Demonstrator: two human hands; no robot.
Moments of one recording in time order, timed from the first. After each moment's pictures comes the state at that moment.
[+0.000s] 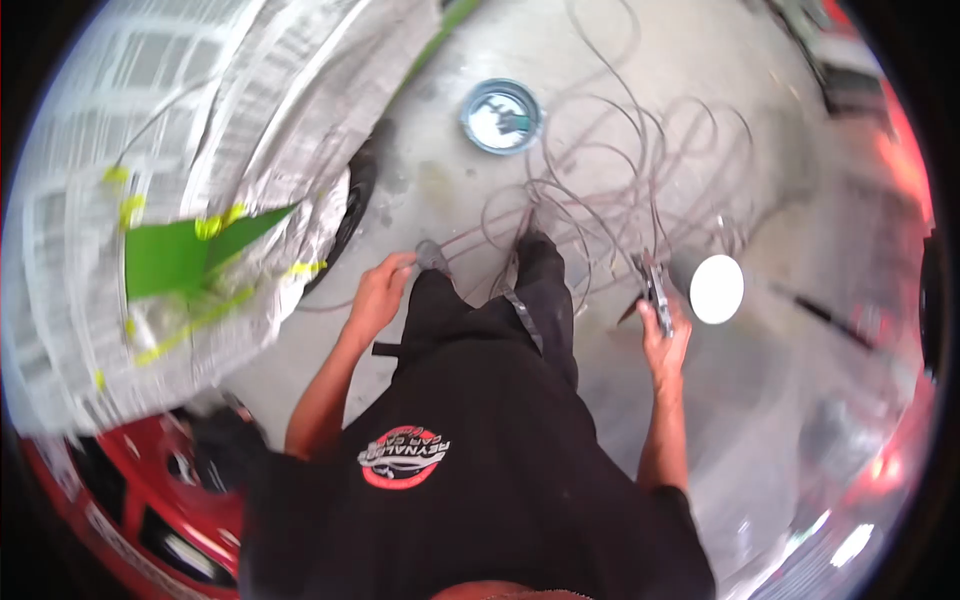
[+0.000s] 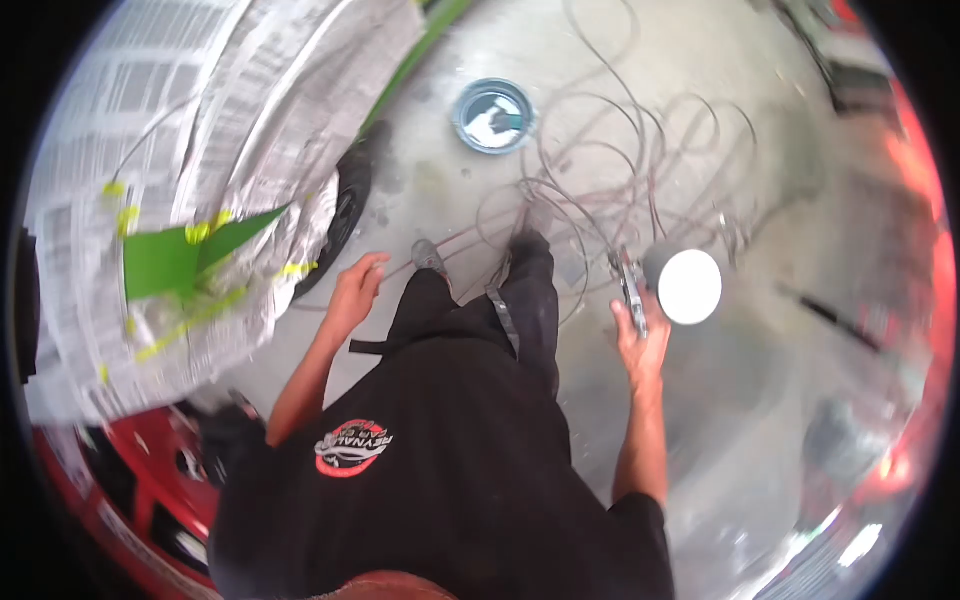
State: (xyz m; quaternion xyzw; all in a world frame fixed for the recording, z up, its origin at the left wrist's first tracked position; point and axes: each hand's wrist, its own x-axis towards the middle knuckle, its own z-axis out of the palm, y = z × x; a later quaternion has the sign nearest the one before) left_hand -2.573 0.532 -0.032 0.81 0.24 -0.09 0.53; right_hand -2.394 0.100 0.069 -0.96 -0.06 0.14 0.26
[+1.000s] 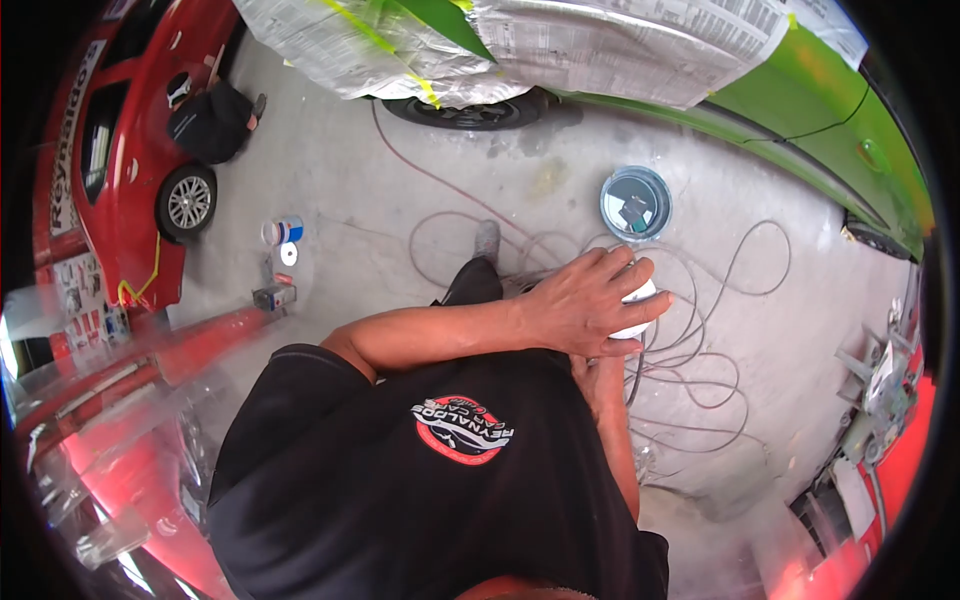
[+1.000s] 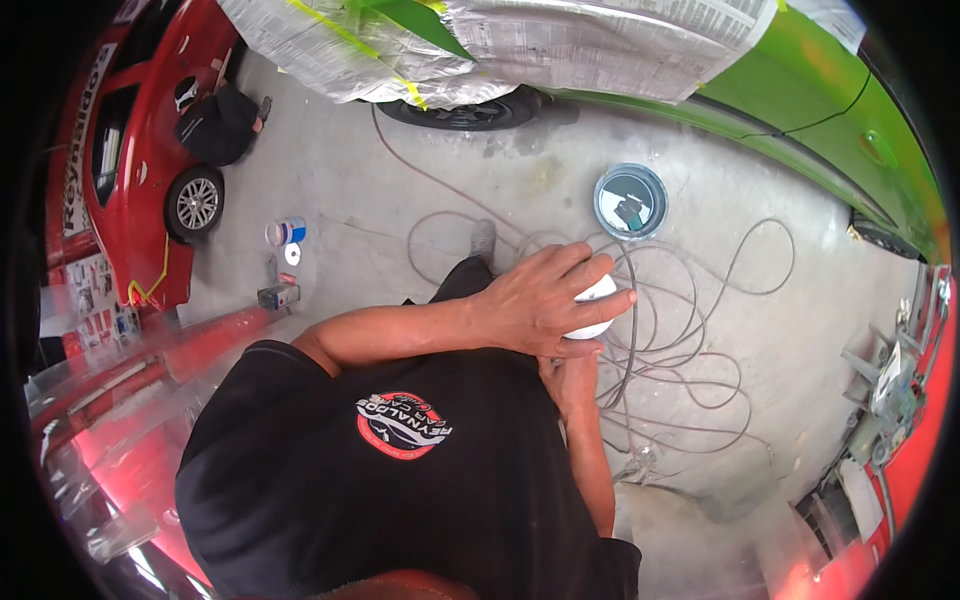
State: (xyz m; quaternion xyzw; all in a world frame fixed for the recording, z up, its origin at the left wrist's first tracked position) left_hand -2.384 0.301 0.121 0.92 0.23 0.24 0.23; right_hand -2.266 0.154 0.053 -0.68 -0.55 0.40 0.28
